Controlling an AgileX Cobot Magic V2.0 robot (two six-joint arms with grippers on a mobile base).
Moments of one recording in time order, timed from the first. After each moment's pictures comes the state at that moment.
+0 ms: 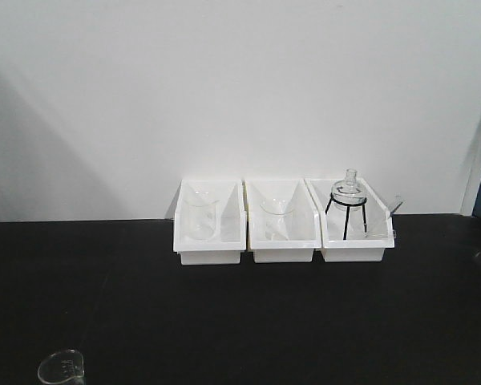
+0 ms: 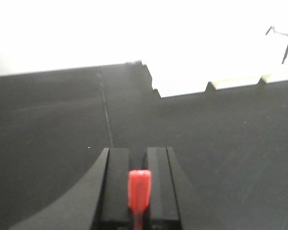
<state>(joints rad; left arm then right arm) -0.14 0.82 -0.74 -0.17 0.33 0.11 0.10 0.62 -0.84 0.55 0.69 -0.64</state>
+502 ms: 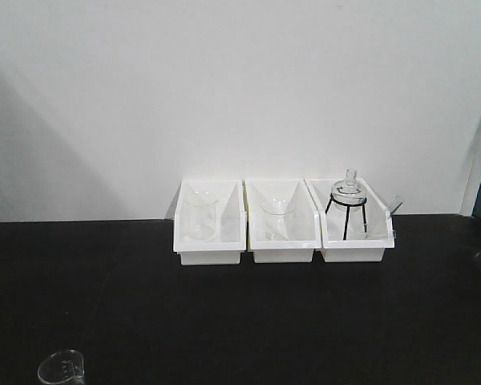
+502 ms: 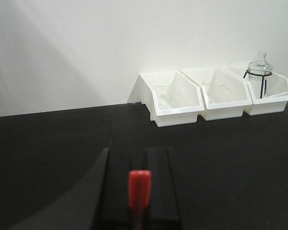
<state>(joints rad) -0.14 0.29 -0.45 -0.17 0.35 0.11 0.10 0.38 -0.62 0.55 0.59 -0.64</state>
